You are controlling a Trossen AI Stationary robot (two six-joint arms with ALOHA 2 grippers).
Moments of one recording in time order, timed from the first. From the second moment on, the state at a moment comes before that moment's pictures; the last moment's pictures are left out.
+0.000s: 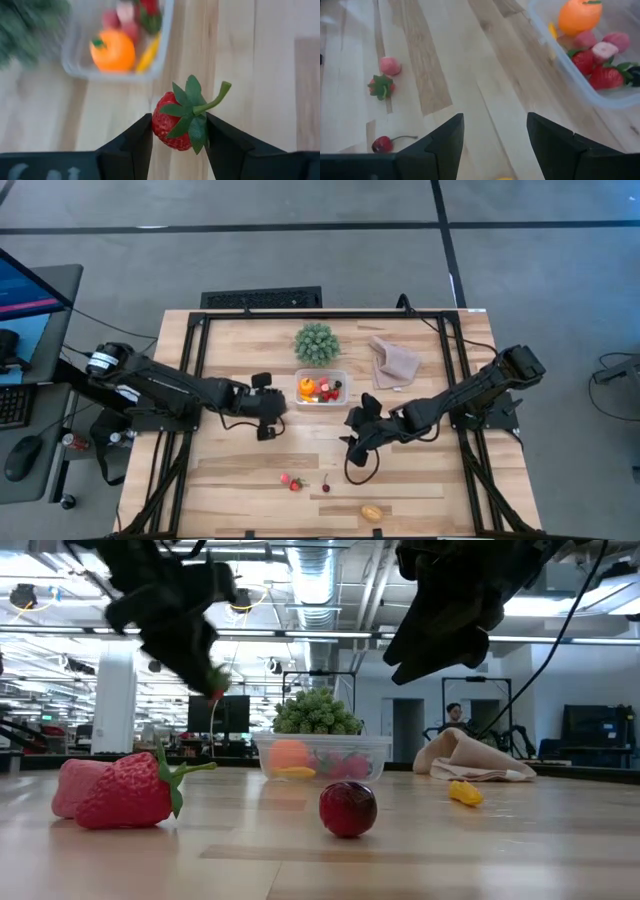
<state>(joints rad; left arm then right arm) -0.20 1.37 0.84 -0.49 -0.33 -0.19 0.39 1.60 0.96 -0.23 0.37 0.61</state>
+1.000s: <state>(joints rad) 0.04 1.40 0.94 -0.16 -0.20 0.04 0.58 1.60 0.96 -0.38 0.45 0.94</state>
